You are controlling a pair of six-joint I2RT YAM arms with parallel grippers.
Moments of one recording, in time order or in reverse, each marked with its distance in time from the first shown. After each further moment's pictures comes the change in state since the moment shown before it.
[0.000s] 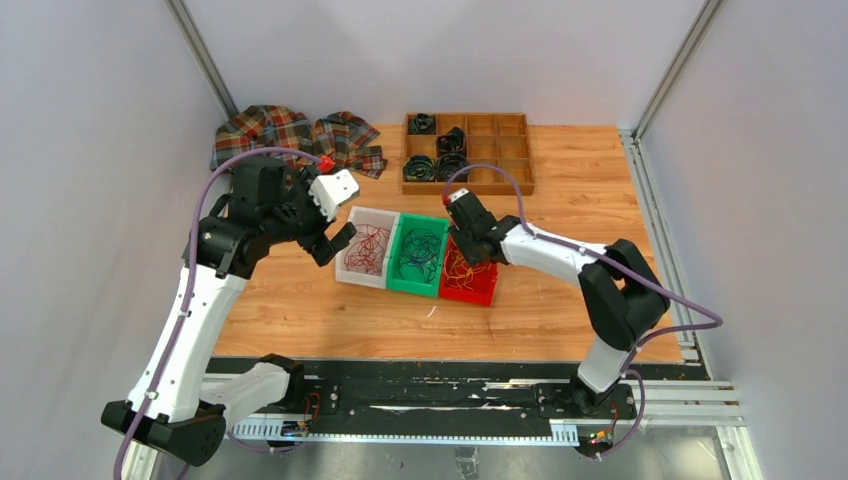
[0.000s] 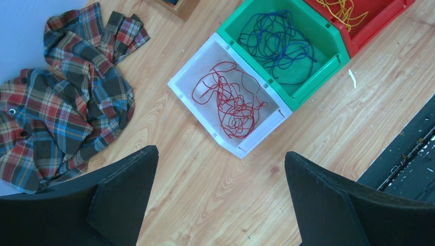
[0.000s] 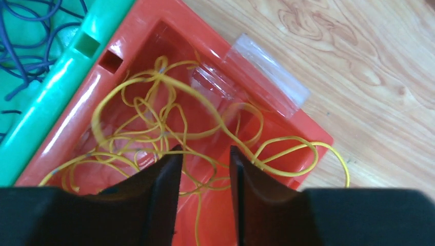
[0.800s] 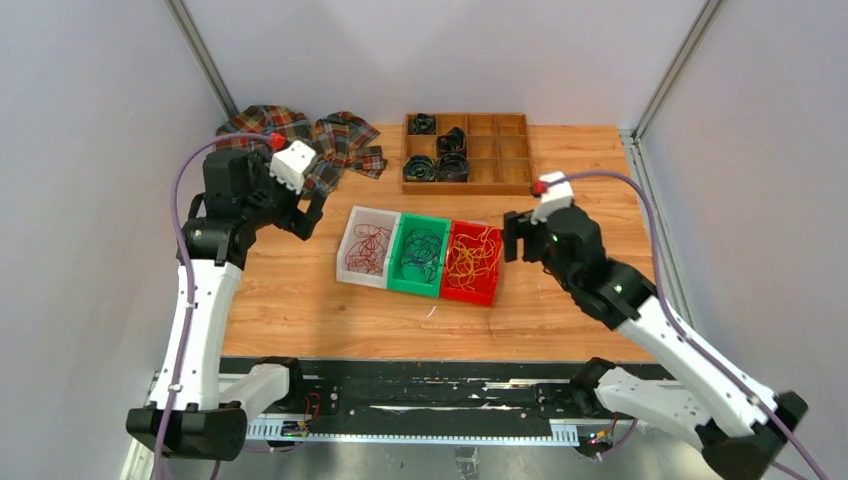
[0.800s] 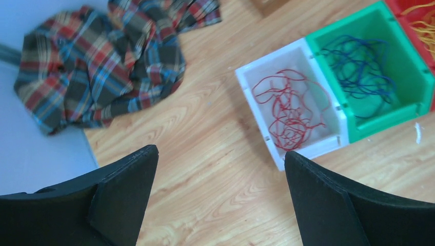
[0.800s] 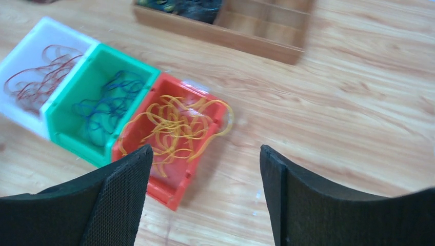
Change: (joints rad) left arm 0.224 0.007 -0.051 0.167 -0.008 -0.104; right arm 0.006 -0.775 -0.130 -0.062 0.008 0.082
